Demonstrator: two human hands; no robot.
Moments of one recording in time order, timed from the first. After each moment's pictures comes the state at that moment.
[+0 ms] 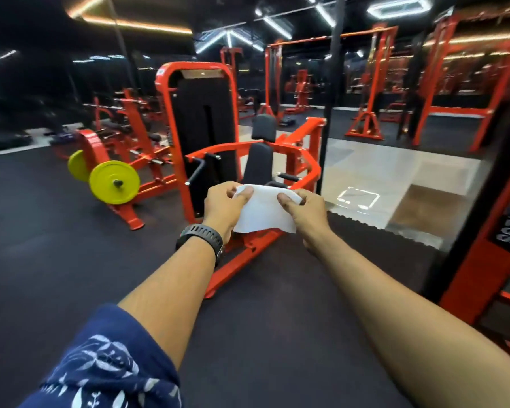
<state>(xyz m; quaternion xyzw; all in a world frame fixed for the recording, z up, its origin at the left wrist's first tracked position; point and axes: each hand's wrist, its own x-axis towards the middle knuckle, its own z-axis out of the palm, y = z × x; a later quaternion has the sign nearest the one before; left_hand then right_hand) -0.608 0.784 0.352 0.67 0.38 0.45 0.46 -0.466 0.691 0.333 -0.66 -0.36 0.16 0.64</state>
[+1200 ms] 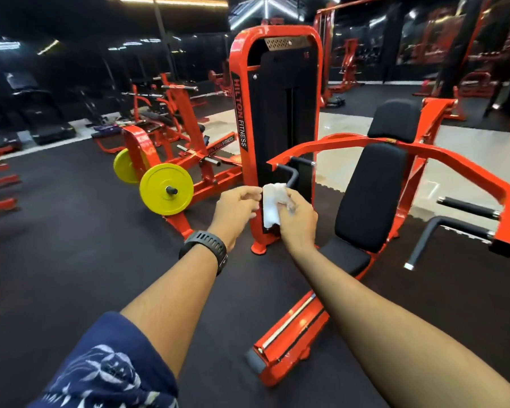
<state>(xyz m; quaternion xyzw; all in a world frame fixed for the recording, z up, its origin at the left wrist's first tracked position) -0.765 1.458 0.326 0.68 0.39 0.38 0.49 -0.654 1.395 0.292 -0.64 -0.37 0.14 0.66</state>
